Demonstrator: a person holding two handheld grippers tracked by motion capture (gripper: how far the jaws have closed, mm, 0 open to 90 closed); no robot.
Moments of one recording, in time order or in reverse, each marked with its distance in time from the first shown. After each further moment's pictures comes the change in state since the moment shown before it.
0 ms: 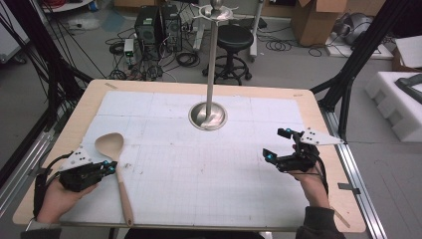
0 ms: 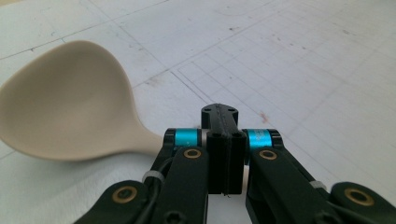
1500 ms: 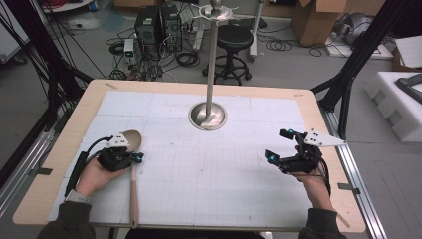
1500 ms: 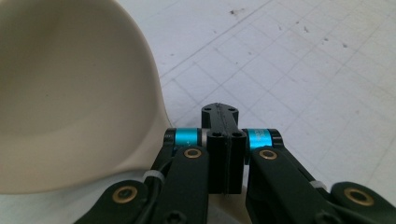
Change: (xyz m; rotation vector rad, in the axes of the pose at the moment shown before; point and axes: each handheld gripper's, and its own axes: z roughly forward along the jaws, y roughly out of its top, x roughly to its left) left arm 0.010 0.030 0.091 0.185 -0.050 0.003; right arm 0.002 0.001 -0.007 -0.008 0.008 0.008
